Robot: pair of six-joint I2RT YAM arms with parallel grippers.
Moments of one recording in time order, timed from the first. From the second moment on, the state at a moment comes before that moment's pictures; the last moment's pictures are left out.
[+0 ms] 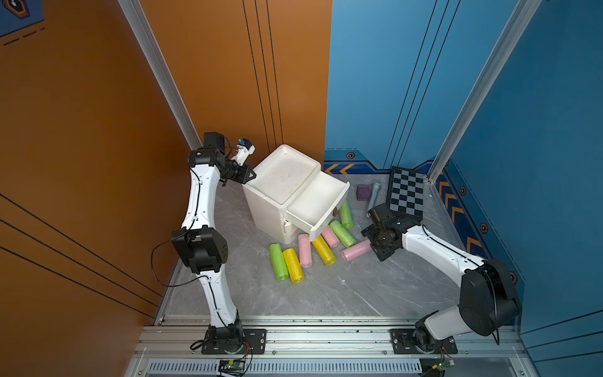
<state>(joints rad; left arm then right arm) 0.12 2.04 2.29 -1.21 0.50 0.42 0.43 1.51 1.05 -0.74 0.07 1.45</state>
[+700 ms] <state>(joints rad) 0.13 2.04 2.28 -1.20 0.51 0.45 0.45 1.74 1.13 -0.74 0.03 1.58</state>
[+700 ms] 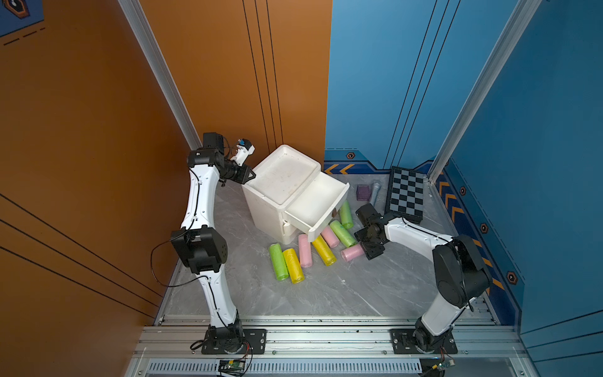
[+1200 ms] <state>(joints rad) 0.13 2.05 2.29 -1.20 0.53 0.44 0.44 1.73 1.10 -0.68 0.02 1.60</state>
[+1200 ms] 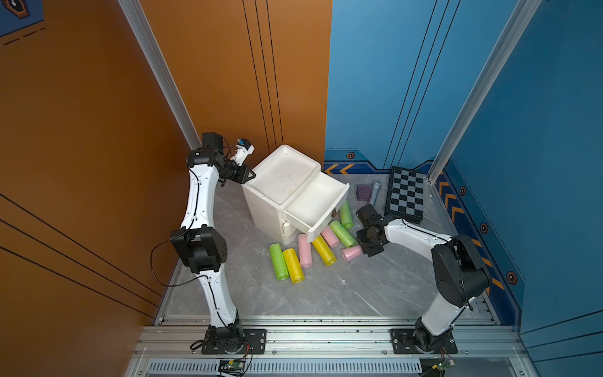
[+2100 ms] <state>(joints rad) 0.13 2.05 2.29 -1.20 0.53 0.43 0.44 1.73 1.73 -0.83 -0.11 1.10</state>
